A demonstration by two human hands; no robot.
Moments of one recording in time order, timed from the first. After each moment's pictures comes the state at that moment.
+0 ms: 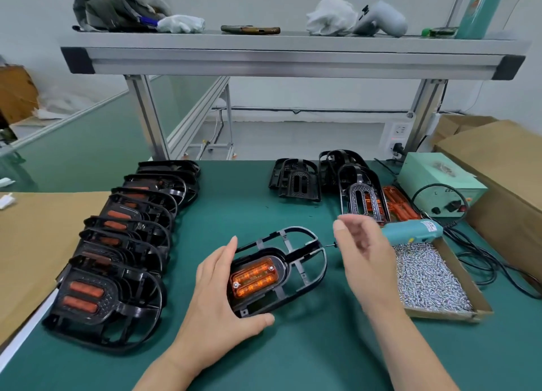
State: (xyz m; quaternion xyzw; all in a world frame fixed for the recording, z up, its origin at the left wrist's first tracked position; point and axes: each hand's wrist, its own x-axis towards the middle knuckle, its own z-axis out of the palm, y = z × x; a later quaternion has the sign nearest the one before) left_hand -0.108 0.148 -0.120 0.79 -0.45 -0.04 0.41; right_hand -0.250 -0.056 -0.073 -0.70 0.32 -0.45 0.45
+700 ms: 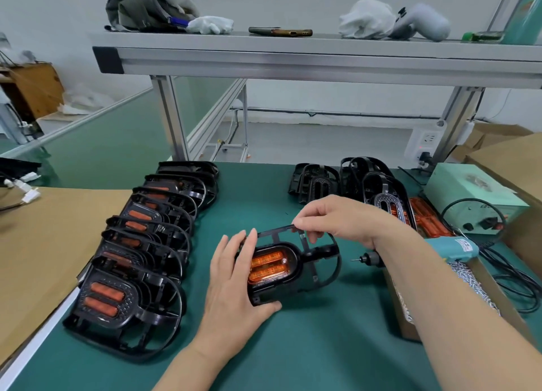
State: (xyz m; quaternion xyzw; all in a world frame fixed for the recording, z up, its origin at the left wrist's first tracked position) left_hand -0.090 0.130 -0.120 0.82 -0.42 0.04 0.39; right_hand -0.166 -0.092 0.007 -0.88 0.18 0.05 0.44
